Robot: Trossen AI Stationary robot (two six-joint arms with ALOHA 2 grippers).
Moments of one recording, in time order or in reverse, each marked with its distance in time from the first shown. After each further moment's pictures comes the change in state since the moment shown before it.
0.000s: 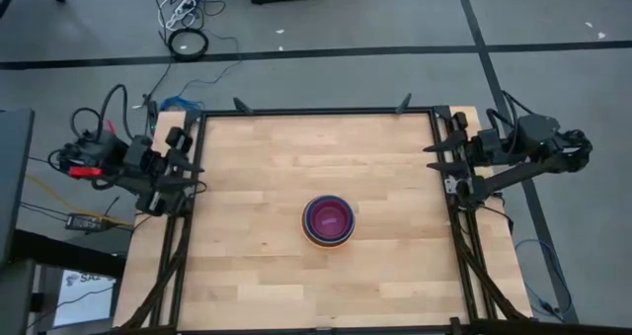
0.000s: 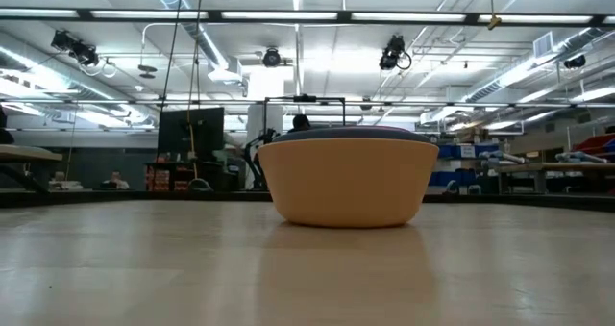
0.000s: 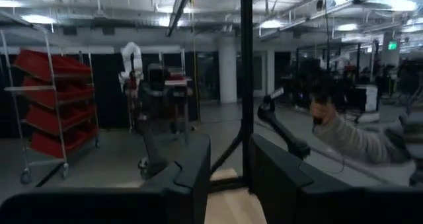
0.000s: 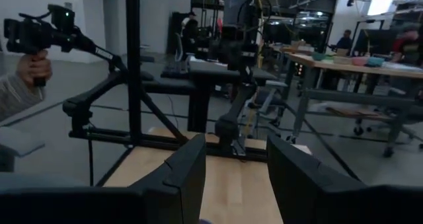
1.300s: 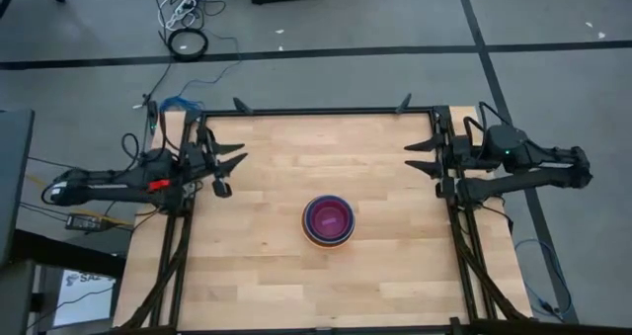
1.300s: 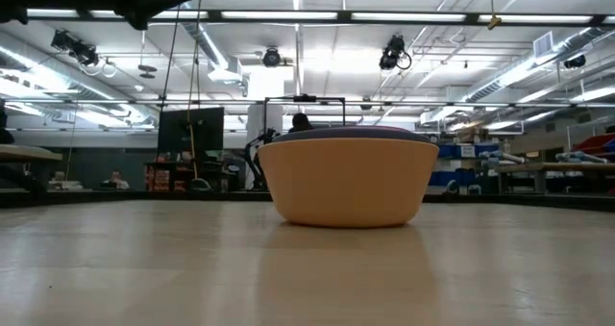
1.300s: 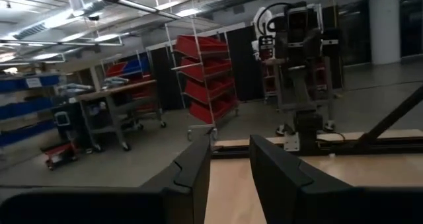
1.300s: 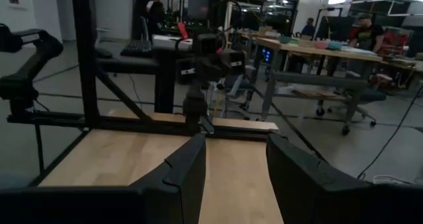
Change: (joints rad) left arm 0.375 0.042 -0.462 0.467 -0.182 0.189; right arm -0.211 -0.040 -0.242 0.175 -0.067 -0.023
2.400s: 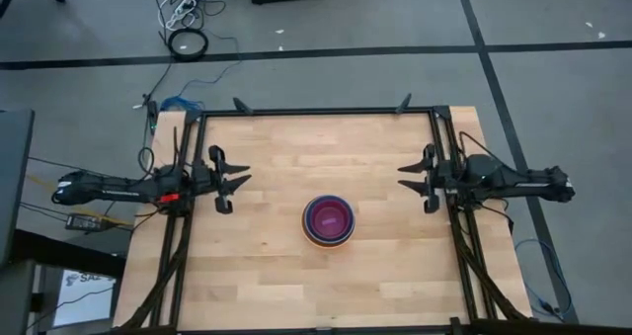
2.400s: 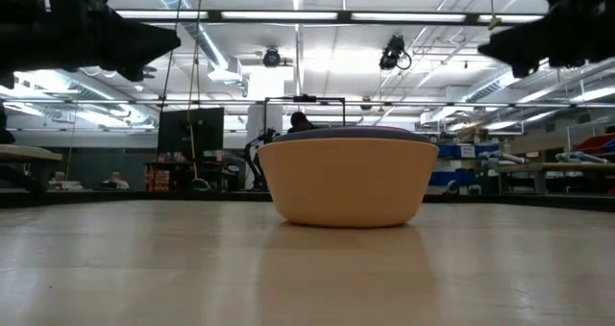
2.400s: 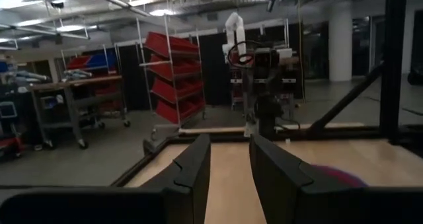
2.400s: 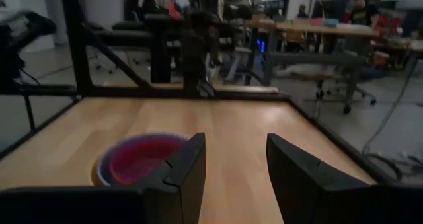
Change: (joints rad) left arm -0.053 -0.099 -0.346 0.251 0.070 -0.103; right arm -0.030 -0.402 -0.566 0.163 0.005 0.057
